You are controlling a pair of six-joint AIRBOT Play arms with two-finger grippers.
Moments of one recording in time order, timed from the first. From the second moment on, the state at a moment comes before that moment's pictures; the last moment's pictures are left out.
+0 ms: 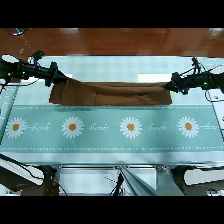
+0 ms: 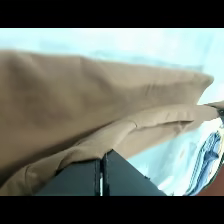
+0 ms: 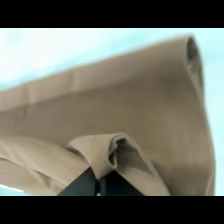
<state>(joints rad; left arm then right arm) 0.22 -1.83 1.54 0.66 -1.31 -1.39 -0.26 -1.63 1.25 -0.80 1.09 1.36</state>
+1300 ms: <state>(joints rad) 0.23 -1.28 1.04 0.66 -1.08 -1.14 -0.28 -1.85 1.37 -0.80 1.26 1.32</state>
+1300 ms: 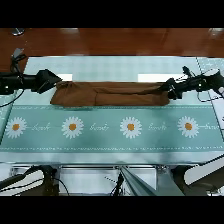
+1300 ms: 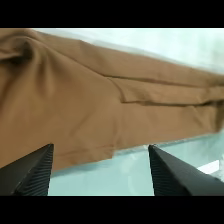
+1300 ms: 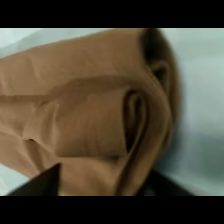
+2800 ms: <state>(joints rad) -0.86 -1.94 1.60 0.53 -1.00 -1.39 -0.33 -0.55 0.81 -0.83 1.47 1.49</state>
